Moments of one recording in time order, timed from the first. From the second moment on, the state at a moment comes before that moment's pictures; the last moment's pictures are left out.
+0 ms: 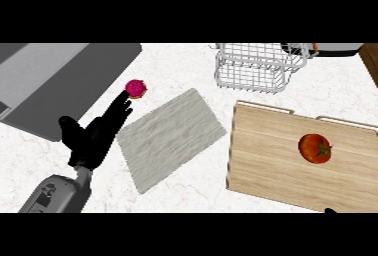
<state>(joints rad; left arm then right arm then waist) -0.22 0.35 -0.33 -1.48 0.38 0.17 0.15 0.57 -0.15 0.02 -2.14 0.75 -0.62 0.57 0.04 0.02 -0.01</state>
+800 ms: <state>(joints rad) -0.25 0.31 -0.32 -1.43 0.36 0.16 0.16 0.04 -0.01 0.14 -2.07 1.24 -0.12 1.17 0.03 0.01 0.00</state>
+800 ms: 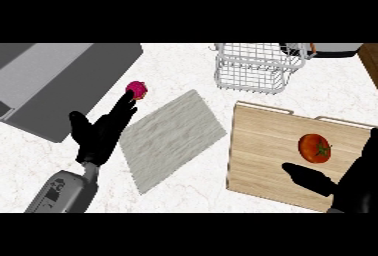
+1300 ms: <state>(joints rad) -0.24 0.30 -0.29 -1.45 0.35 0.16 0.18 -0.10 0.00 0.15 -1.92 1.27 -0.06 1.23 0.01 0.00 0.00</state>
